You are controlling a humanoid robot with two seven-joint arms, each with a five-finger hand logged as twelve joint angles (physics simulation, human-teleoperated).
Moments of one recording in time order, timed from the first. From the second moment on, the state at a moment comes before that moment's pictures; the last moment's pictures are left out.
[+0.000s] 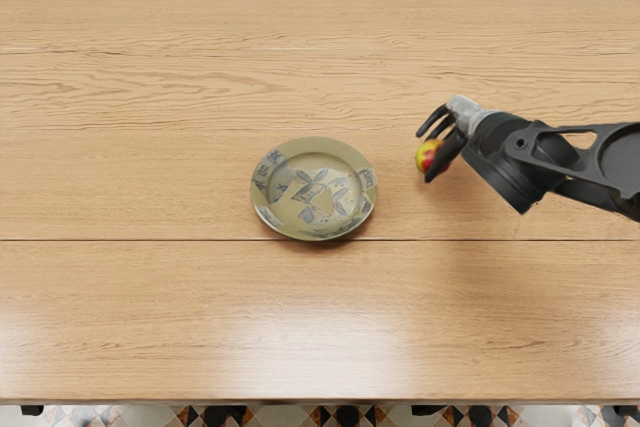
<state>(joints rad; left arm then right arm) 0.00 0.00 -0.10 -0.19 0.11 0.28 0.16 1.38 -0.46 -0.19 1.38 -0.45 -0.53 -0.61</state>
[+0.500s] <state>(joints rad) 0.00 0.00 -0.10 -0.19 0.11 0.28 0.16 1.47 -0.42 -0.04 1.37 -0.29 -0.15 -0.61</state>
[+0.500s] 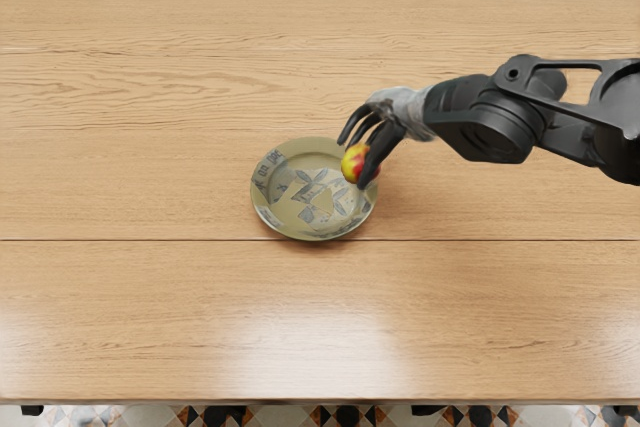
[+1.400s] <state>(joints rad) 0.00 0.00 -0.10 -0.19 0.11 0.28 0.16 1.47 -0.22 -0.07 1.31 -0.35 -0.25 -0.61</state>
